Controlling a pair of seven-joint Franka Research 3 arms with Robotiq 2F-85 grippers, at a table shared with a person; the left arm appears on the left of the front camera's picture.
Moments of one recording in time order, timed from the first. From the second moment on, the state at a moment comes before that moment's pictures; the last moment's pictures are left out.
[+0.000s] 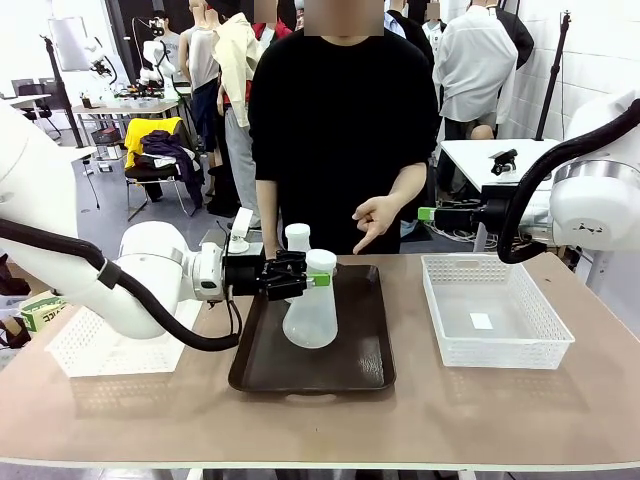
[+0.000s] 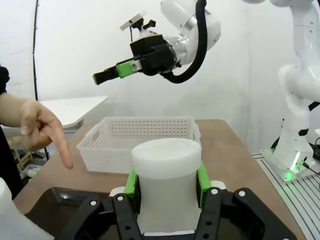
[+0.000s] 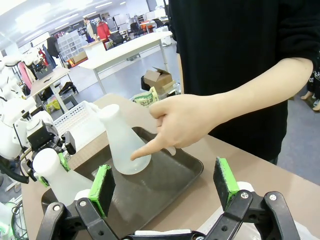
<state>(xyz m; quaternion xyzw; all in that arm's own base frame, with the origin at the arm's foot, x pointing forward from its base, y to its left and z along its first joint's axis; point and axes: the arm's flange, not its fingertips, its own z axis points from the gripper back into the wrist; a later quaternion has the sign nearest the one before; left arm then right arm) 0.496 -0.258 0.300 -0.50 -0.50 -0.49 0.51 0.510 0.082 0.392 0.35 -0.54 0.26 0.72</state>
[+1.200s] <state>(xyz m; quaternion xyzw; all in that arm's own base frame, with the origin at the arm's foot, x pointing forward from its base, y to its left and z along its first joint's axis) 0.498 -0.253 0.290 -0.51 -0.44 -0.50 0.54 0.510 0.082 0.392 0.35 -0.54 0.26 0.72</state>
